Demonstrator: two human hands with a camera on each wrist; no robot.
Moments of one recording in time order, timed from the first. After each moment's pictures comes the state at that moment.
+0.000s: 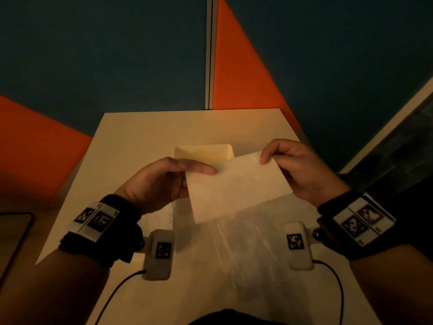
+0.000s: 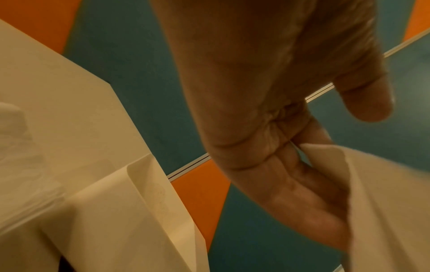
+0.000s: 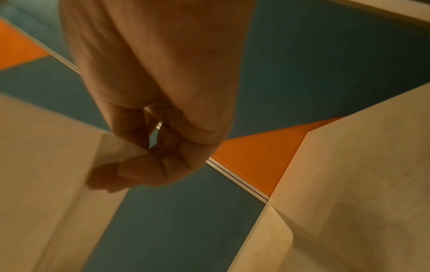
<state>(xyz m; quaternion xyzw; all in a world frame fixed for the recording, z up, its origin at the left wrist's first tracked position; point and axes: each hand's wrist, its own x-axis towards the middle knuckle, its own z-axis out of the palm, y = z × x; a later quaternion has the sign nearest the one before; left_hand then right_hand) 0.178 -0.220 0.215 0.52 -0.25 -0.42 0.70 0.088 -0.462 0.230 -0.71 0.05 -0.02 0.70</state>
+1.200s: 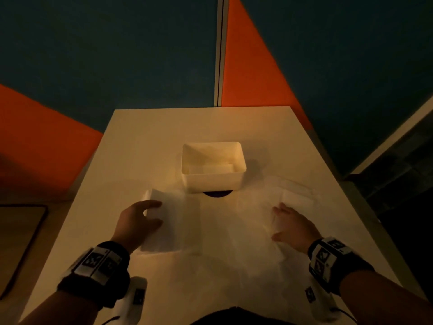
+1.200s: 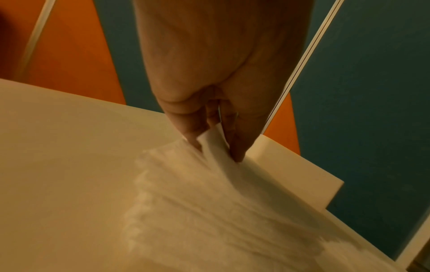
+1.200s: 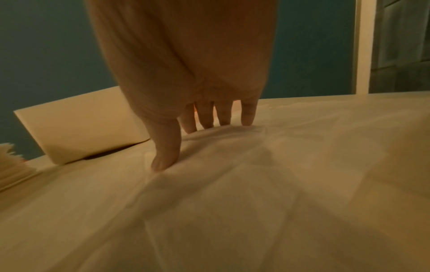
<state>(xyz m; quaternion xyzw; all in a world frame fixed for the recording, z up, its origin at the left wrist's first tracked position) 0.171 -0.149 0.095 0.91 0.00 -0.16 0.39 0.056 -0.499 0.061 -0.95 0.17 0.23 0.14</state>
